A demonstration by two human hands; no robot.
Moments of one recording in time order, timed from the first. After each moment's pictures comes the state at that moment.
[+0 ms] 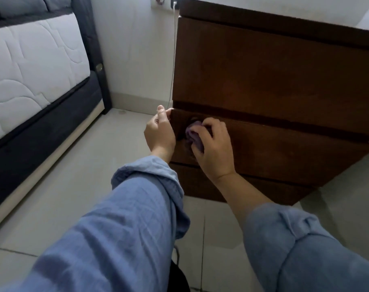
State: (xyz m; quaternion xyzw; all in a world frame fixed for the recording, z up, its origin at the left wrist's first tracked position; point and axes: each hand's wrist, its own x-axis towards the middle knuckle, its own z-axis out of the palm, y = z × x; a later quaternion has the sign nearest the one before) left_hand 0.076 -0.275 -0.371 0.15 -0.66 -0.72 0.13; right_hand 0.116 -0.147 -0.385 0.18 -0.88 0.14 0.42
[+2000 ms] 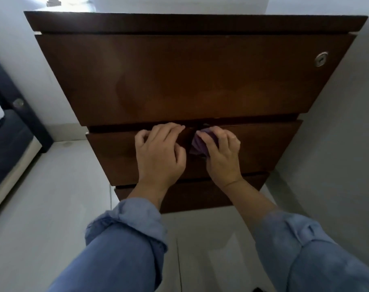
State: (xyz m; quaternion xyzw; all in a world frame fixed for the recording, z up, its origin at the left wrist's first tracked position) left_hand 0.094 -0.153 -0.367 -0.27 -0.88 -0.22 0.31; right_hand 0.114 0.019 -0.430 0.03 -0.88 0.02 0.48
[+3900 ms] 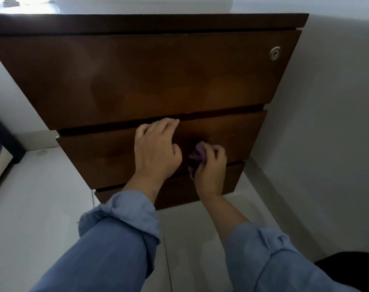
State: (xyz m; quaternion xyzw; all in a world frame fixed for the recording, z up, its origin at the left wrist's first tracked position) left_hand 0.106 -0.119 -0.355 -0.33 -0.90 -0.18 0.23; right_hand 0.157 0.002 -0.447 -0.22 -0.83 0.35 0.38
